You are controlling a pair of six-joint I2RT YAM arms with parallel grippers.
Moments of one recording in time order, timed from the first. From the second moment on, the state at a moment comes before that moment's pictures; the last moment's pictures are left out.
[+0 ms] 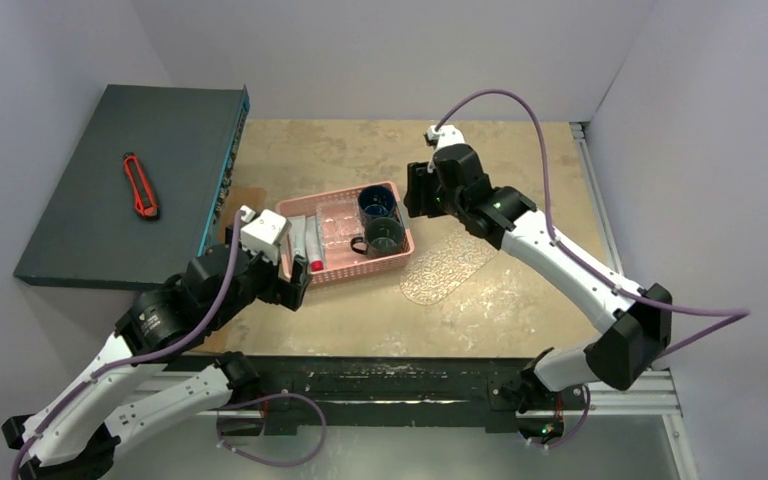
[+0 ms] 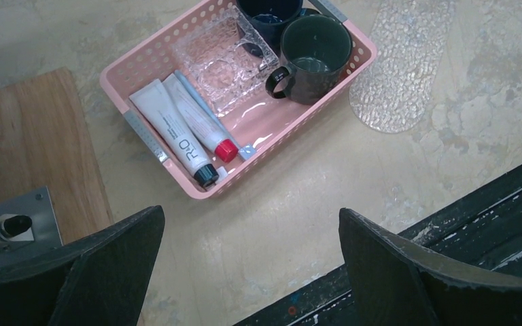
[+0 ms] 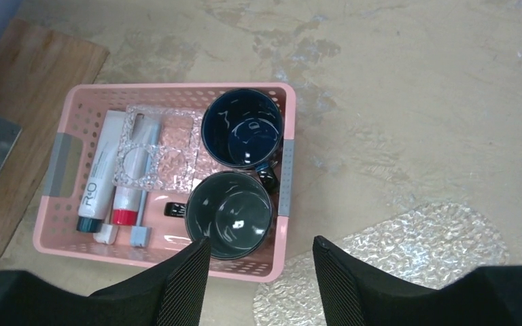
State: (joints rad) left arm -0.85 0.66 1.04 -0.90 -0.34 -0.20; right arm 0.67 1.40 1.34 -0.51 0.19 0.35
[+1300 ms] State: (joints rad) left arm -0.85 0.54 0.95 -0.88 -0.43 -0.20; right arm 0.61 1.87 1.50 -0.48 0.14 0.39
